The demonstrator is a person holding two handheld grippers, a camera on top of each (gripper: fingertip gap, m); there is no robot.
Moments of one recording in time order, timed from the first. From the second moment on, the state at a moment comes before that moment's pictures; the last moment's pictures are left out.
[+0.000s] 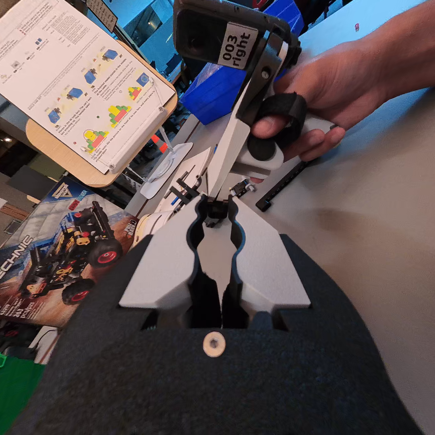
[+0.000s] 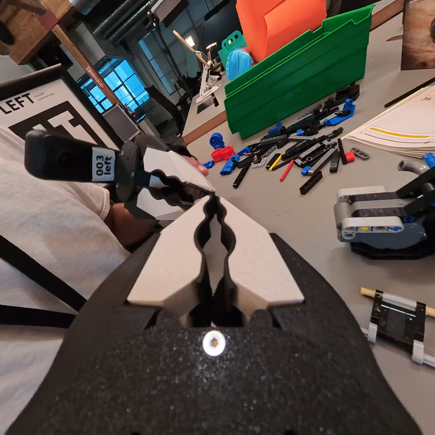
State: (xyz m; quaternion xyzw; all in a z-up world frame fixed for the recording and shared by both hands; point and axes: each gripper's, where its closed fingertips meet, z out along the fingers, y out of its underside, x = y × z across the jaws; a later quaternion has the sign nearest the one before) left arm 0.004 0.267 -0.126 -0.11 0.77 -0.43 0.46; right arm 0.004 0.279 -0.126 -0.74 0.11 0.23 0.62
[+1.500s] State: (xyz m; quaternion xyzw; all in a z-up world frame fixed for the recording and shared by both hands) left arm 0.032 0.258 -0.136 -0.11 0.79 -0.30 0.52; right arm 0.019 0.281 -0.140 -0.75 0.16 0.22 0.60
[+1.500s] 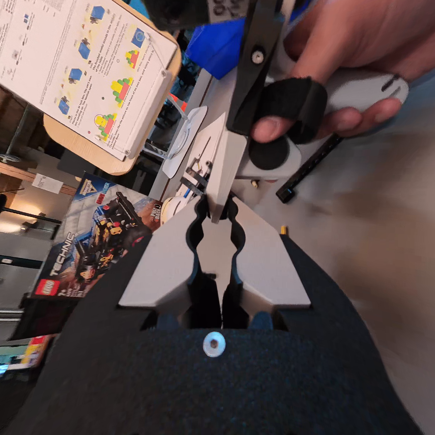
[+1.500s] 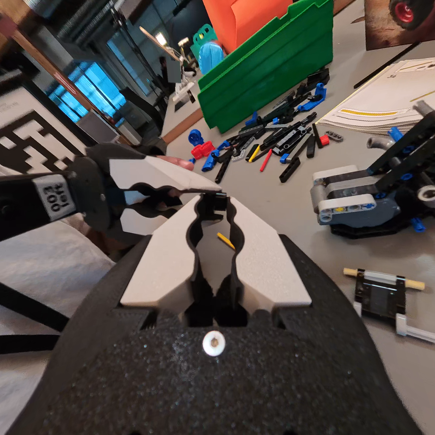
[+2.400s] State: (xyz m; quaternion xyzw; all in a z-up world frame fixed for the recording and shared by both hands) left arm 0.023 0.259 -0.132 -0.21 0.73 -0.52 0.40; right arm 0.029 0.261 -0.100 -0.62 0.20 0.35 0.68
